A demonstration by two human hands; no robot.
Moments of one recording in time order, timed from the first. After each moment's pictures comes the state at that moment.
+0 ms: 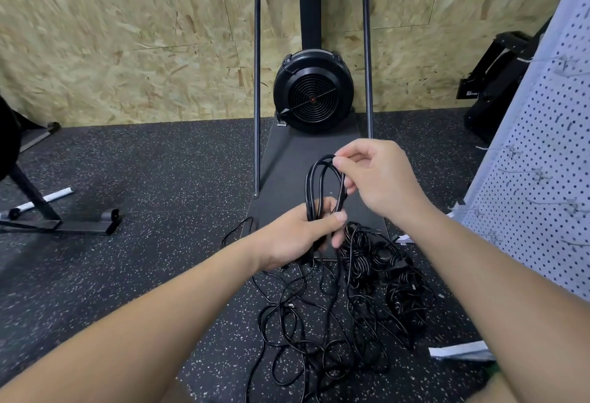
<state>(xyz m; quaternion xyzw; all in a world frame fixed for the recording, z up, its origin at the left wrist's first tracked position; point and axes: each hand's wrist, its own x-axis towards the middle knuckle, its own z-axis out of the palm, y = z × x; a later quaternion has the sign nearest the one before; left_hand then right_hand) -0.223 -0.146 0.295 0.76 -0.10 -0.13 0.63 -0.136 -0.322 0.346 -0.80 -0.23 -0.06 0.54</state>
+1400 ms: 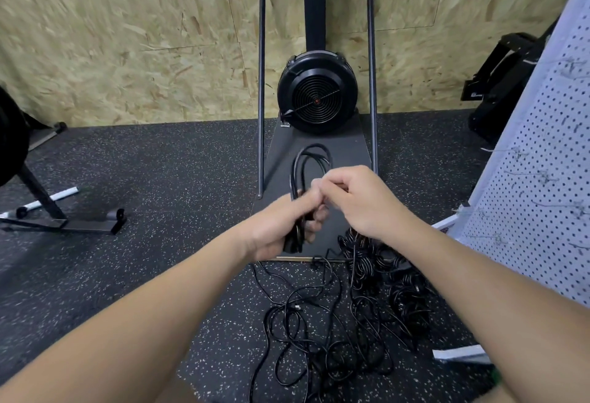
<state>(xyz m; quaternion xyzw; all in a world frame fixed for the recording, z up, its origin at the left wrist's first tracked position) -0.215 -0.120 0.300 0.65 -0.01 -0.16 0.75 -0.154 -0.305 0.330 -0.82 -0.34 0.04 0.46</state>
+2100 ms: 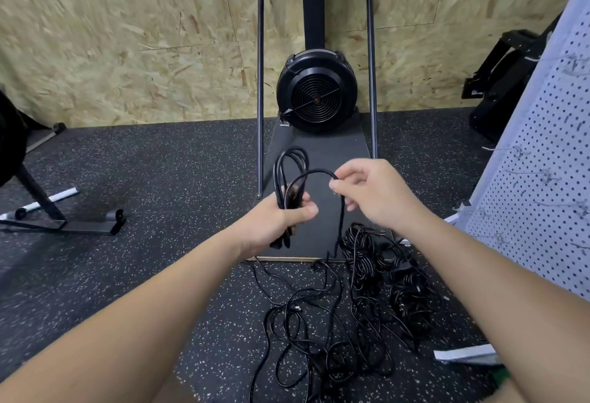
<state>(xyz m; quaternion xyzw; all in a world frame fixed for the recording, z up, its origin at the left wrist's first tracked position) -0.204 -0.094 0.280 0.75 0.06 -0.05 0.65 -0.126 -0.321 0.321 -0.83 -0.23 0.05 0.51</state>
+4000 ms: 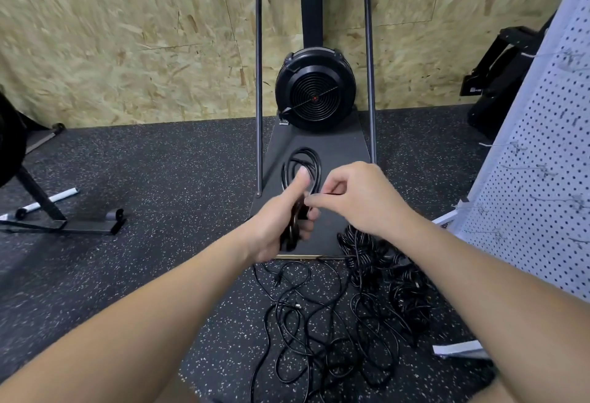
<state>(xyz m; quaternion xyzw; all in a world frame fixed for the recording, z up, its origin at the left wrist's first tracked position) -0.214 -0.122 0.294 0.67 0.10 -0.13 0.72 -0.149 -0.310 0.329 -0.89 -0.30 -0.01 0.36</state>
